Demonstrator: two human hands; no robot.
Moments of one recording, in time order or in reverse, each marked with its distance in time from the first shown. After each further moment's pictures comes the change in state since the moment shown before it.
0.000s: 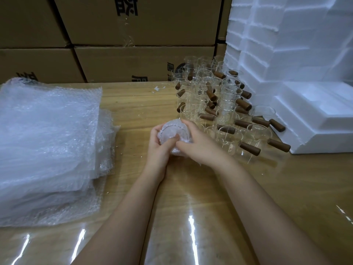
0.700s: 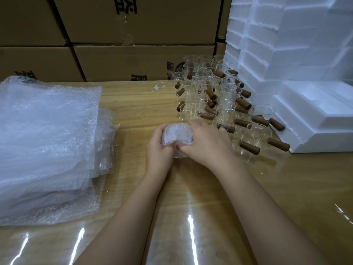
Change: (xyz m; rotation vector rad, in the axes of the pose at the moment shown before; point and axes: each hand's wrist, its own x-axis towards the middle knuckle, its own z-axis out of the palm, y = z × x) left_hand -0.005 -0.002 0.004 0.502 0.089 0.234; right_hand -0.006 -0.007 -0.008 -0.684 0.193 -0.041
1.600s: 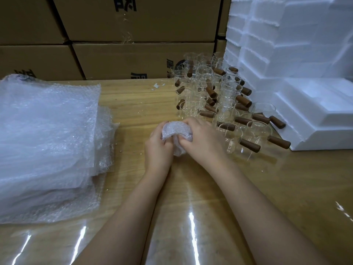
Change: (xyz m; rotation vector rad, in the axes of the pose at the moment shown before) left_hand 0.006 -0.008 0.002 0.187 0.078 -0.058; right_hand 0.005 0.002 0.022 0.201 0.210 -0.063
